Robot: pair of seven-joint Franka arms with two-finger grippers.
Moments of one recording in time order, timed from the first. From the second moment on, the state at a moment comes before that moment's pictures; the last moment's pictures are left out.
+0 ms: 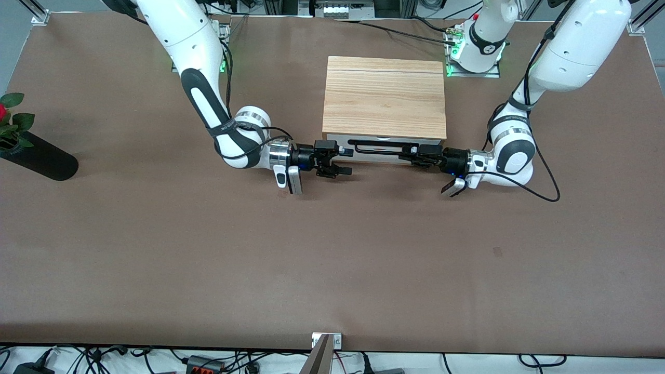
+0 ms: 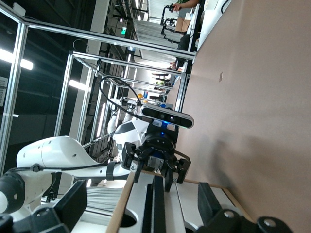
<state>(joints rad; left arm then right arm) 0.07 0.62 -0.15 -2.11 -1.47 1.58 1.07 0.51 0.71 0.12 -1.86 2.15 1.97 -1.36</state>
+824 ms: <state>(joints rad) 0.07 0.62 -0.15 -2.13 -1.47 1.57 1.07 0.53 0.75 0.13 -1.82 2.14 1.93 -1.33</state>
